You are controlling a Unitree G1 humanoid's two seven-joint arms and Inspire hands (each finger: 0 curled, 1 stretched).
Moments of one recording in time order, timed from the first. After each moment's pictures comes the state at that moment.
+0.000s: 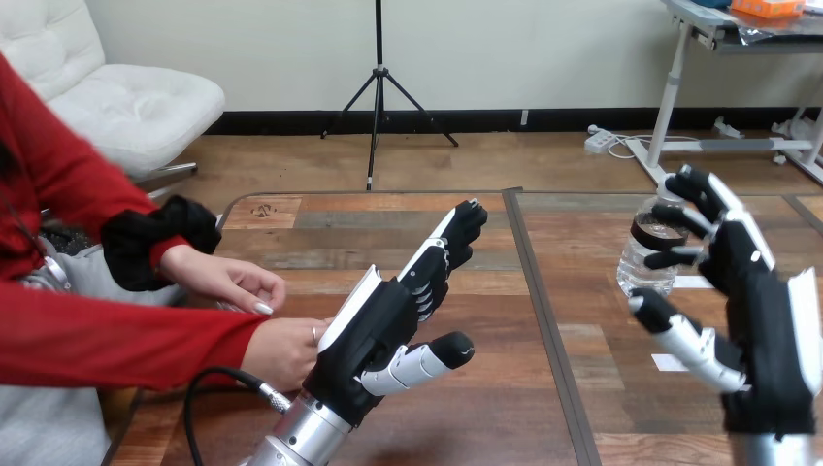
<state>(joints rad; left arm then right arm) -0.32 -0.02 -0.03 1.02 -0.15 -1.12 -0.66 0.08 -0.24 -0.14 0.30 -0.12 -0.87 -0.12</state>
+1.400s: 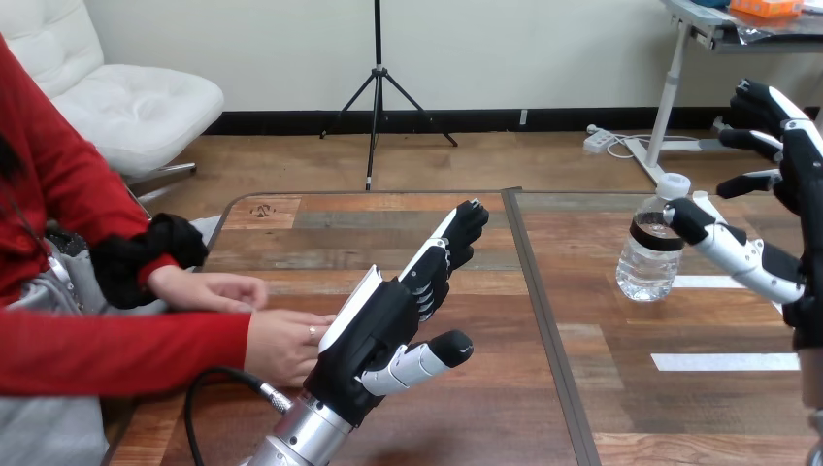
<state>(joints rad) -0.32 -0.02 -0.02 1.02 -0.15 -1.12 -0.66 -0.04 -0.37 -0.25 0.16 -0.22 -0.54 -0.12</state>
